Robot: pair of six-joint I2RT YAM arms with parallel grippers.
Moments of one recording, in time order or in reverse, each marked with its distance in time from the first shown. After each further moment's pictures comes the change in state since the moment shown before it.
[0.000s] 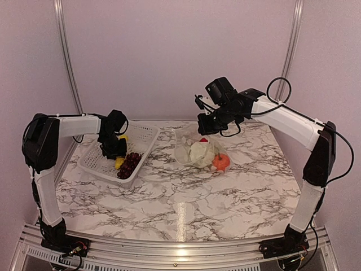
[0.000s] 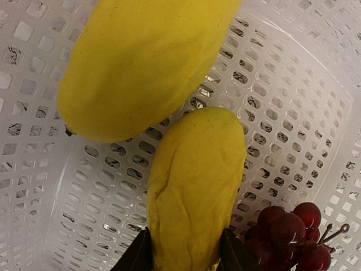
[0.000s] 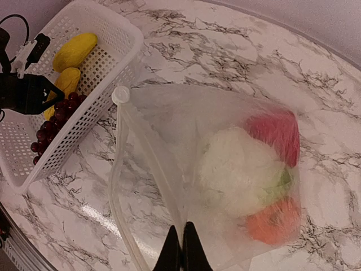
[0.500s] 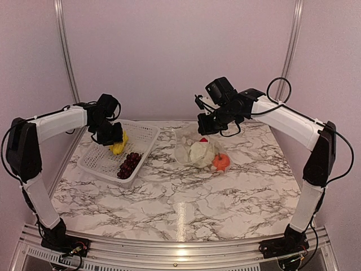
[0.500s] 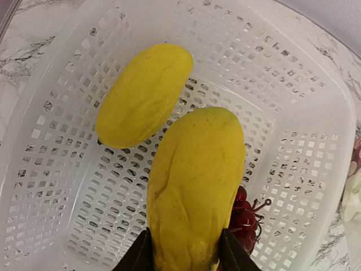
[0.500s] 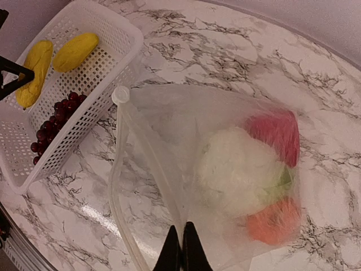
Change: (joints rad) left arm 0.000 -0.163 0.011 -0.007 0.004 0.008; right arm -0.006 0.000 0.000 0.000 0.000 0.000
